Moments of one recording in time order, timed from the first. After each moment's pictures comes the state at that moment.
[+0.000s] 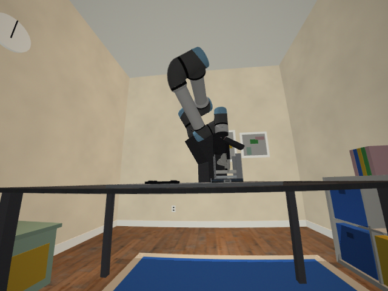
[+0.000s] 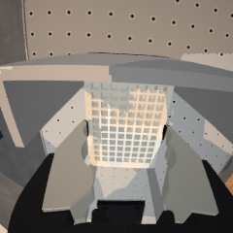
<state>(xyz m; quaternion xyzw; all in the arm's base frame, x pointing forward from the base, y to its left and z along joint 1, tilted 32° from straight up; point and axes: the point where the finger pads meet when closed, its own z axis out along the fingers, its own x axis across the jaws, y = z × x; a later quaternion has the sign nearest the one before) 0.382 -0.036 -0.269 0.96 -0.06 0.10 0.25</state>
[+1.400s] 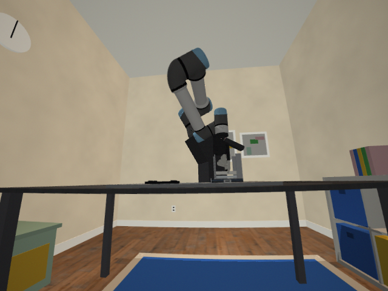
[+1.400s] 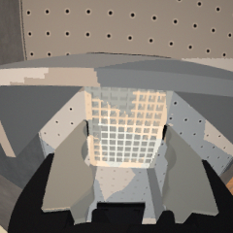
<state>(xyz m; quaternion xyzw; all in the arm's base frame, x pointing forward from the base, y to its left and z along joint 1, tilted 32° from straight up) 0.383 -0.038 -0.273 0.96 -0.06 0.10 0.25</state>
